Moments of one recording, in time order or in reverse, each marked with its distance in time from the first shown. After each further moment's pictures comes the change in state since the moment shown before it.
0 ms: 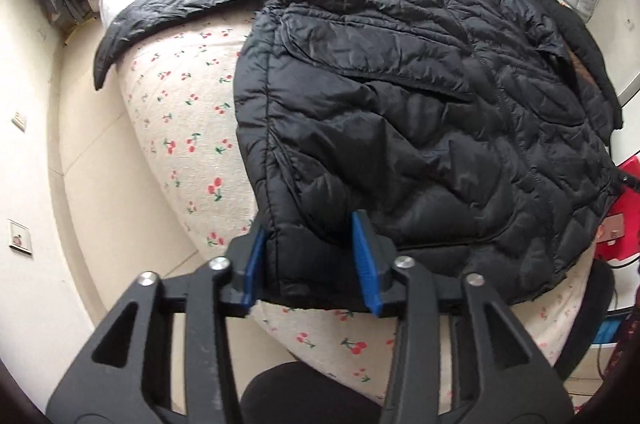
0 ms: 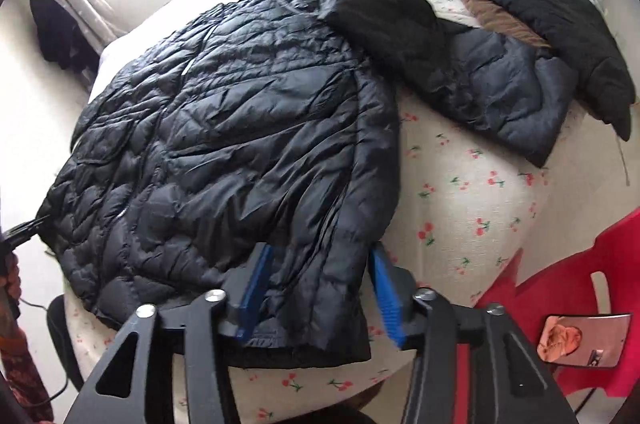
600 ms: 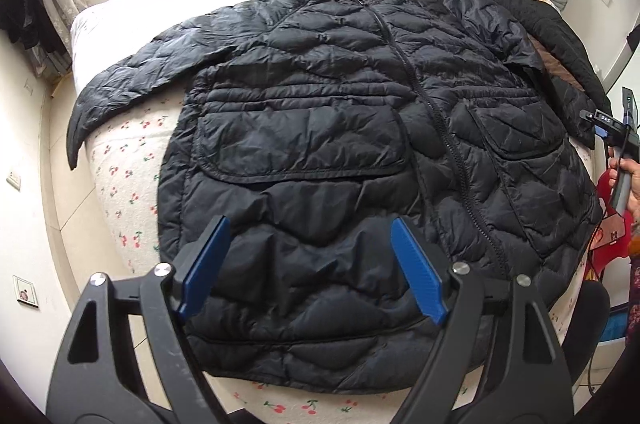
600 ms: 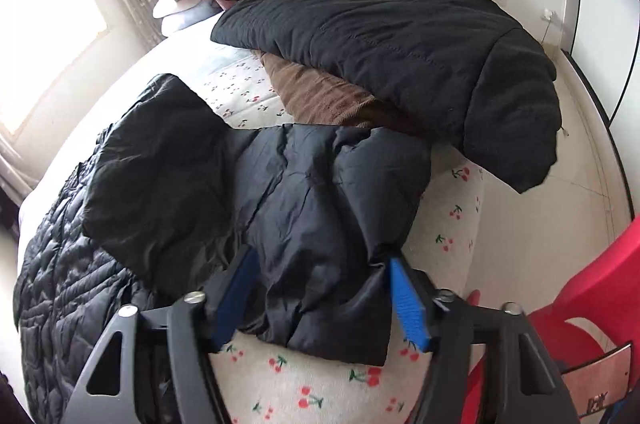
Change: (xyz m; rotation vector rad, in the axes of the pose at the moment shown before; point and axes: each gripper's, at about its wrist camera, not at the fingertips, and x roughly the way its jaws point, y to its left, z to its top) left arm -0.007 -0.086 0.054 0.112 -0.087 -0.049; right arm 0.047 -0.164 0.091 0.385 -0.255 -0.202
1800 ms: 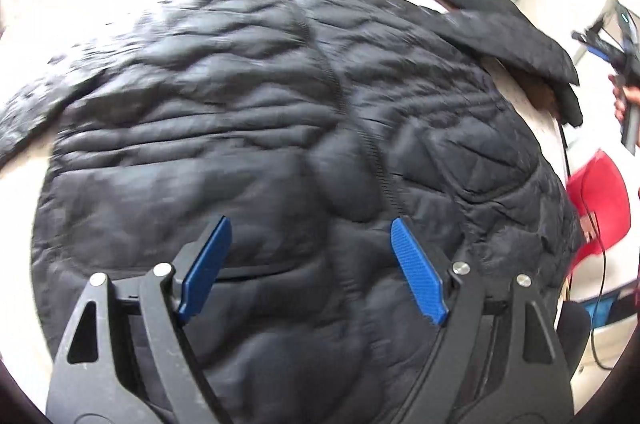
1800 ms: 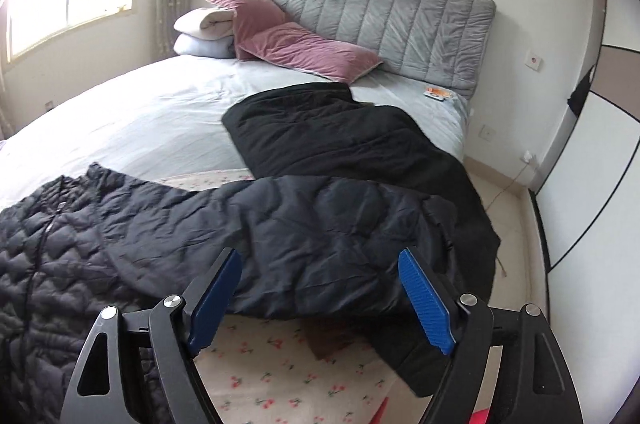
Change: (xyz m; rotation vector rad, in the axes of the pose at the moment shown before) left arm 0.067 -0.046 0.042 0.026 -0.015 -0.186; right arm -0.086 0.100 0.105 -0.317 -0.225 -0.184
